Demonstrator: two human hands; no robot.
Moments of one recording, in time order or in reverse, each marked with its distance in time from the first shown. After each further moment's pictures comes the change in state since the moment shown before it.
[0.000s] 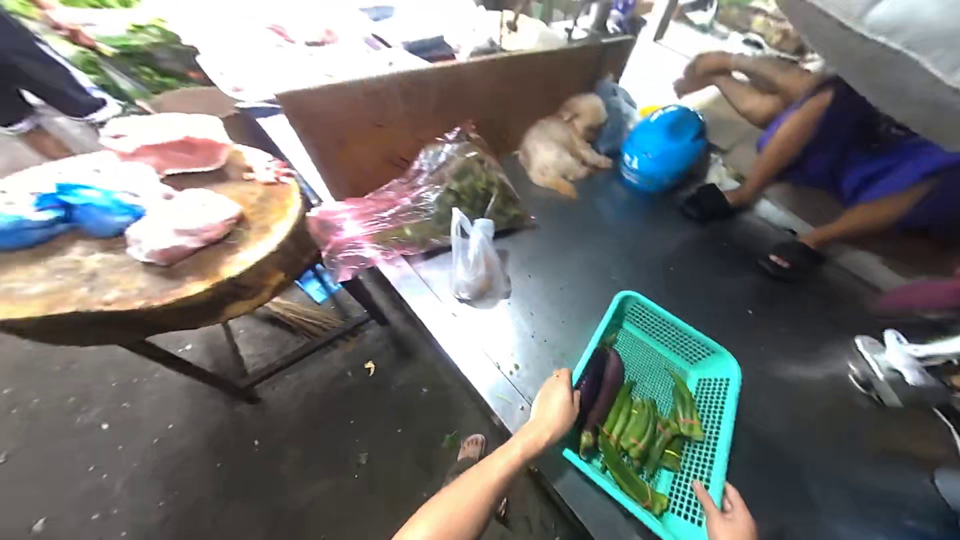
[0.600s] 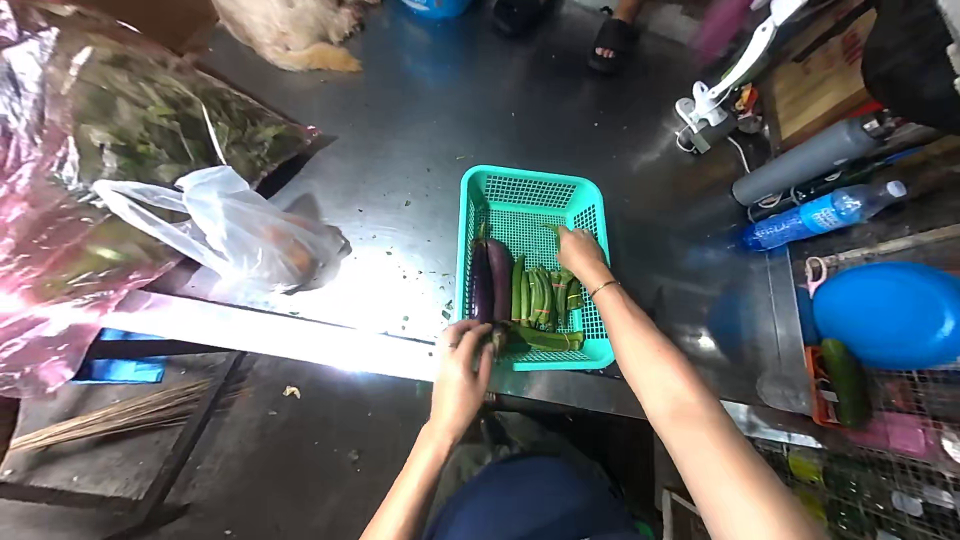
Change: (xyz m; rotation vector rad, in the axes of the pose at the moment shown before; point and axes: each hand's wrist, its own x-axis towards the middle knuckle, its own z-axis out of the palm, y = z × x) left_hand -0.059 -0.030 -0.004 0.066 0.123 0.515; right_hand 0.123 -0.121 0.055 -0.826 -0.119 -0.030
